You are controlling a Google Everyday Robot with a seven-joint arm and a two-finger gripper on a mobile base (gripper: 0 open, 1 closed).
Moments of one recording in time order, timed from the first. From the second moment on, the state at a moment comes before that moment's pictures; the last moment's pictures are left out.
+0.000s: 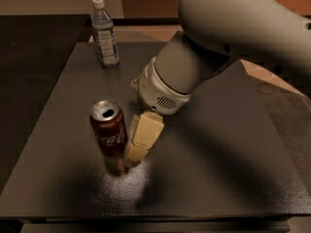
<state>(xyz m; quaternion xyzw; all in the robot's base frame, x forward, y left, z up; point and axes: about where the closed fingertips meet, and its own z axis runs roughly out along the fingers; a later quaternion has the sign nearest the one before) 0.418 0.048 0.890 -0.68 0.67 0.19 0.23</state>
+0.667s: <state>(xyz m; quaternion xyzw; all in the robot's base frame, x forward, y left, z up) 0.413 0.078 0.886 -0.68 0.66 0.22 0.22</state>
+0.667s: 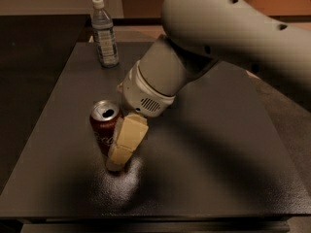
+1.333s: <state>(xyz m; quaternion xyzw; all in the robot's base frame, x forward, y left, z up) 0.411 0.088 0.888 -0.68 0.66 0.24 0.22</state>
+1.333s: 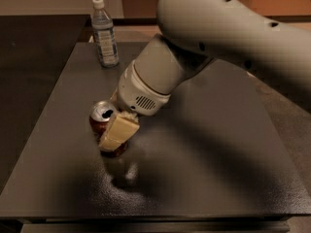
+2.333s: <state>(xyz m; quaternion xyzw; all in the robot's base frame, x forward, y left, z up) 0.466 0.097 0.925 -0.64 0.70 0.20 0.24</state>
